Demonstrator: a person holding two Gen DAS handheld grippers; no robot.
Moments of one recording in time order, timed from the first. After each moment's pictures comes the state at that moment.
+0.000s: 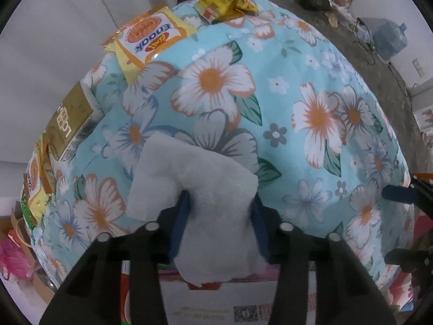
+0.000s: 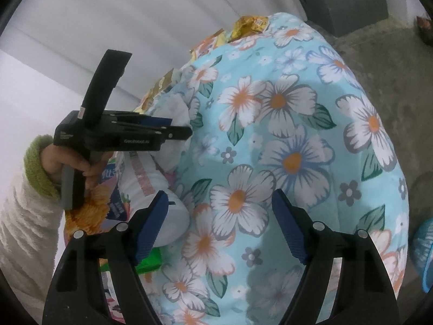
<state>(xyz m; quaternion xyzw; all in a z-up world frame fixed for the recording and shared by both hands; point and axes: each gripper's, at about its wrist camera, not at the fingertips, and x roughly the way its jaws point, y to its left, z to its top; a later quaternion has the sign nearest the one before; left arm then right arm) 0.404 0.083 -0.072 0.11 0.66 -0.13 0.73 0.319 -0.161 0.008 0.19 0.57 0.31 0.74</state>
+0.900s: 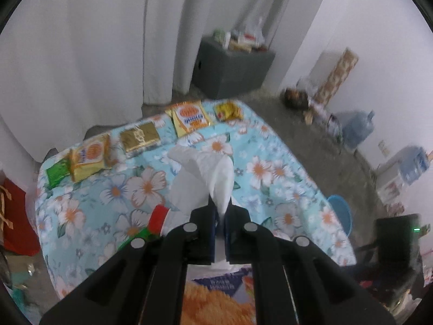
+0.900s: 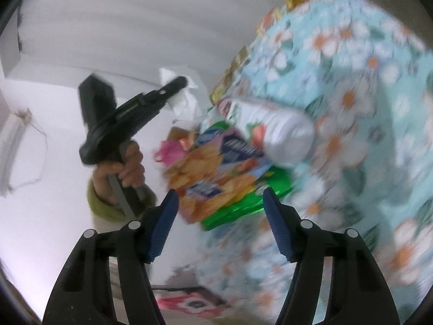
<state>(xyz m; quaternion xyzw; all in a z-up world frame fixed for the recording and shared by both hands) 0.279 0.137 0.078 -0.06 0.46 -0.13 0.87 0.220 -0.142 0.052 0.37 0.56 0.40 0.63</state>
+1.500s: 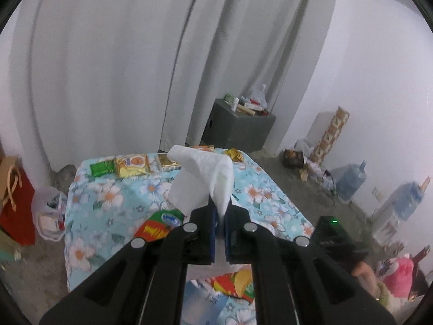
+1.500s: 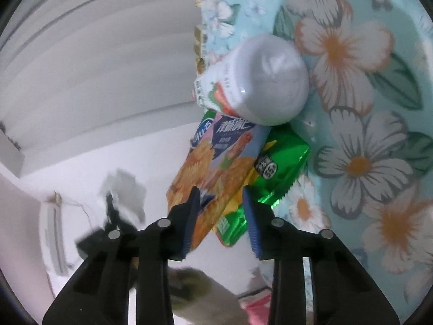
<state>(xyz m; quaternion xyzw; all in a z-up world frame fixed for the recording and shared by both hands) 0.124 0.189 0.114 -0.12 0.30 -0.09 0.94 0.223 -0.102 -0.030 0.55 0.60 0.32 0.48</state>
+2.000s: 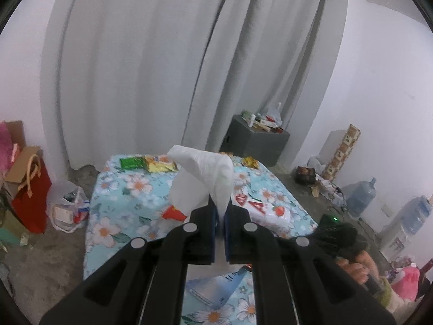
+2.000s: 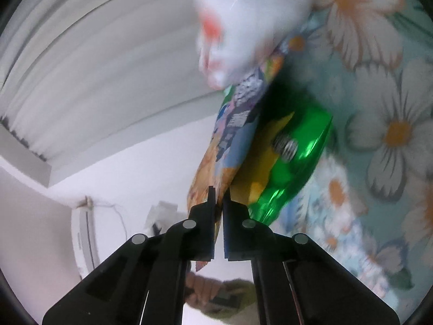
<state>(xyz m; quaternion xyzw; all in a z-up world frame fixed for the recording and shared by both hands) 0.060 0.212 0.110 -0.13 0.26 -0.04 0.96 0.213 -0.090 -0.038 0.60 0.58 0.37 0.41</state>
